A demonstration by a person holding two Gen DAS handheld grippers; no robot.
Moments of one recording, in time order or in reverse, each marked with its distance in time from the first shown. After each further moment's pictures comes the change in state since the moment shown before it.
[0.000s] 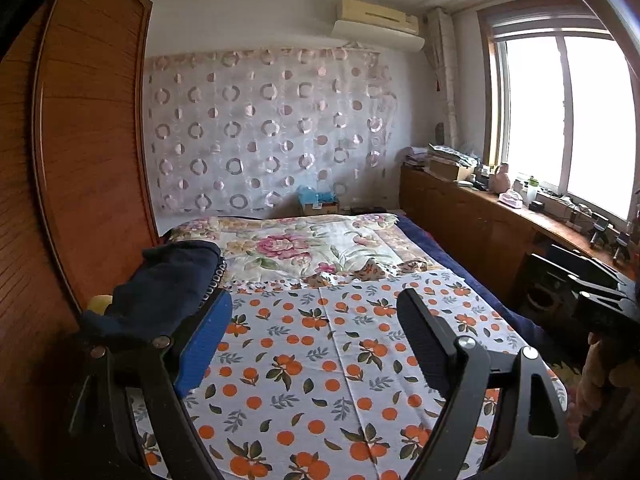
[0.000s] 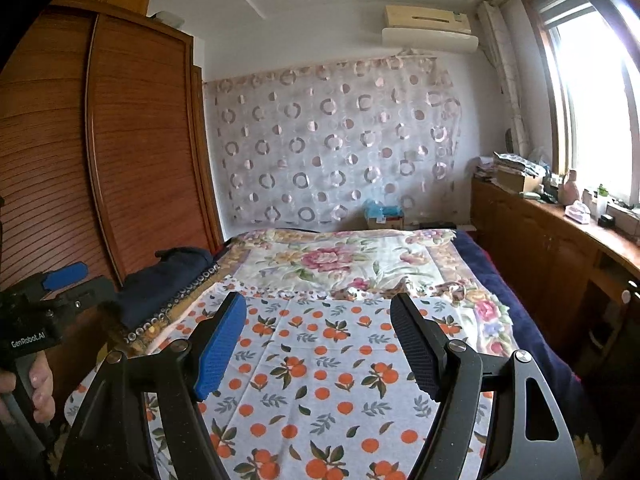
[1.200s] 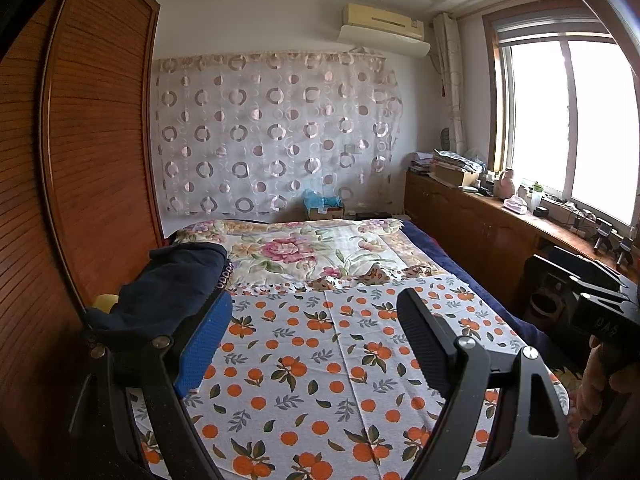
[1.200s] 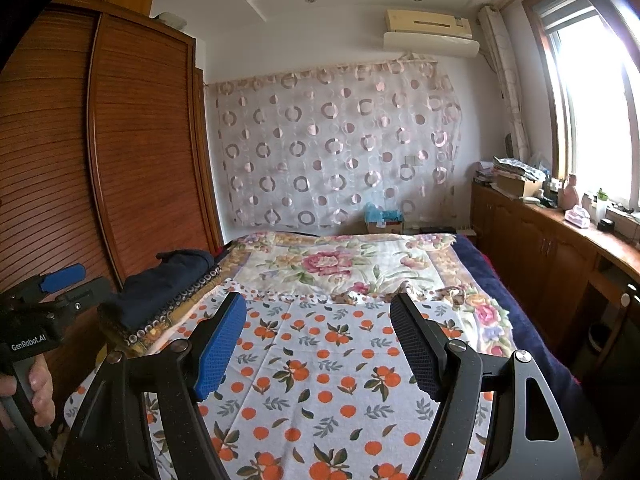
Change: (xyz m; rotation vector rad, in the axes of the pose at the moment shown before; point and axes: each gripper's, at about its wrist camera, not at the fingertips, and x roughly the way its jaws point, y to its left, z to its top) left arm -0.005 0.003 -0.005 -0.012 -0.015 0.006; right arm 0.013 -0.027 0.001 -0.012 -0.011 0.008
